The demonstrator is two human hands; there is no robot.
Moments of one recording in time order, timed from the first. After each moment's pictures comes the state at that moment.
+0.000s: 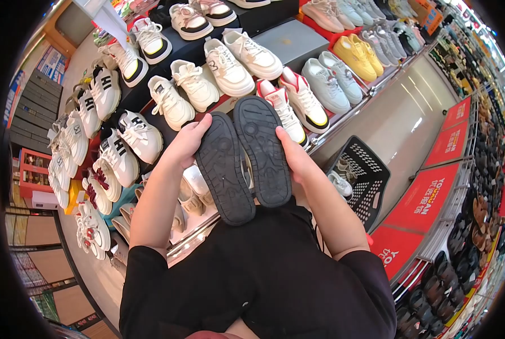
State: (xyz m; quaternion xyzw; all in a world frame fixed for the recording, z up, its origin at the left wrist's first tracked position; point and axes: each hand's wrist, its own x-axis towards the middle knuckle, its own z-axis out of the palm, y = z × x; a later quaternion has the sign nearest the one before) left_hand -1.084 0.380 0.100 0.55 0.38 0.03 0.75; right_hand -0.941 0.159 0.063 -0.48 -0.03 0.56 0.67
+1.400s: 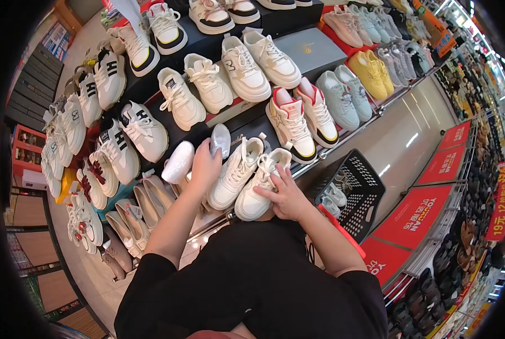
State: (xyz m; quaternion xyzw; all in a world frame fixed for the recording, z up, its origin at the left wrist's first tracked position) left_hand -1.116 0.370 -0.021 0.83 0.40 0.24 0.30; right_hand -0.978 0.128 -0.025 -0.69 -0.69 0.05 0.21
